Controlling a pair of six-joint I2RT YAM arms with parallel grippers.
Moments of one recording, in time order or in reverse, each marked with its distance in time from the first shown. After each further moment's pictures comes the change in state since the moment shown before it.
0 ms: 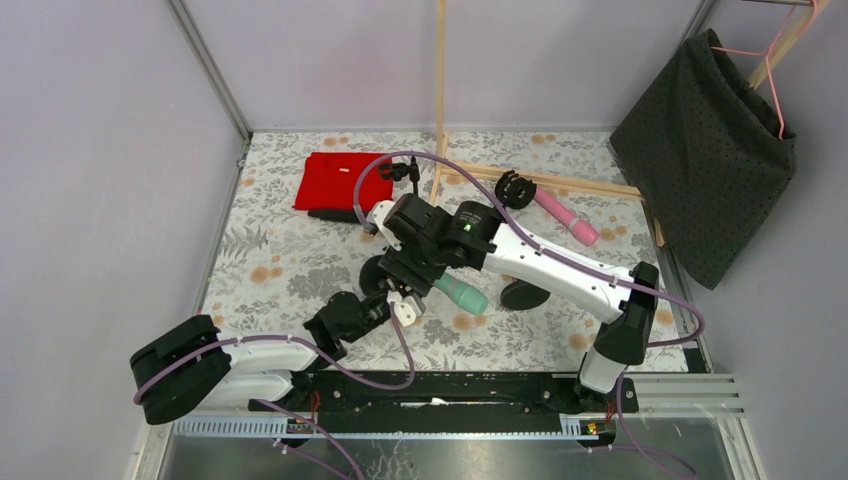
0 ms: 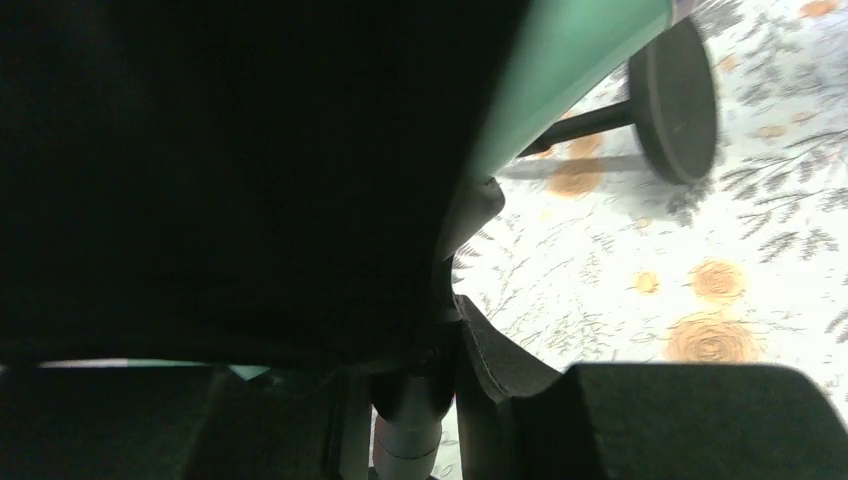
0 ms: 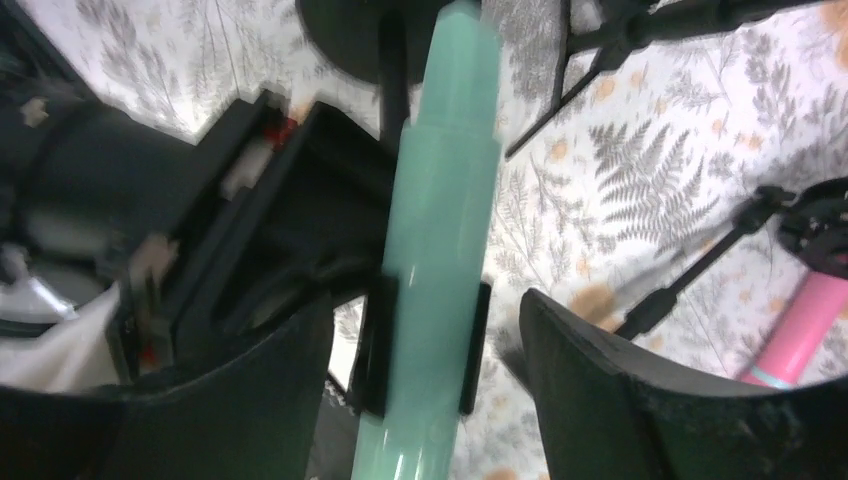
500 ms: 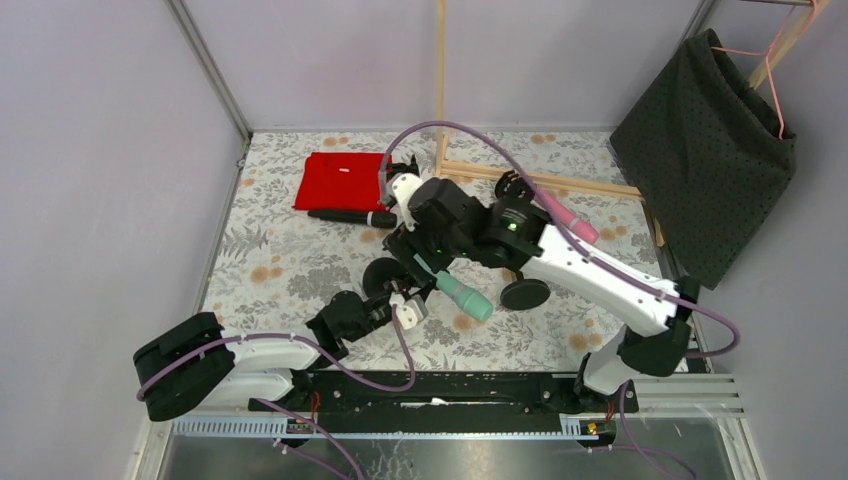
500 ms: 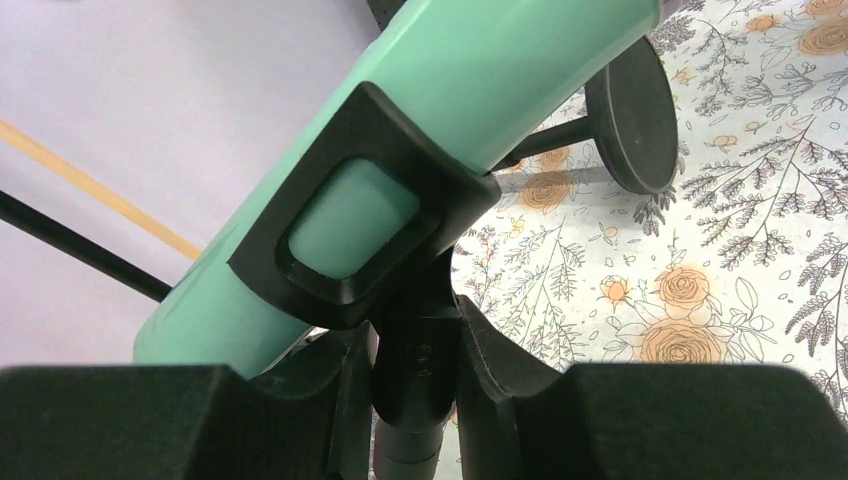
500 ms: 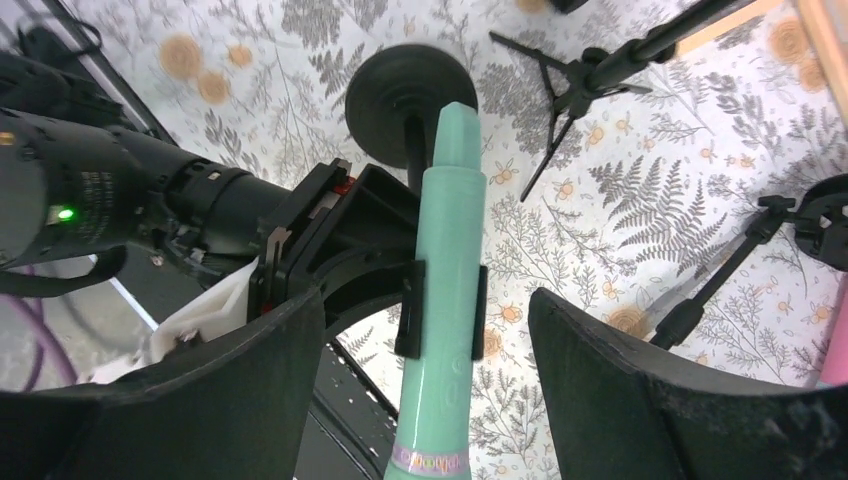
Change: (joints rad) left arm -0.013 0.025 0.011 0.010 0.089 0.000; right arm 0.000 -0.110 0.017 0.120 -0.010 0.129
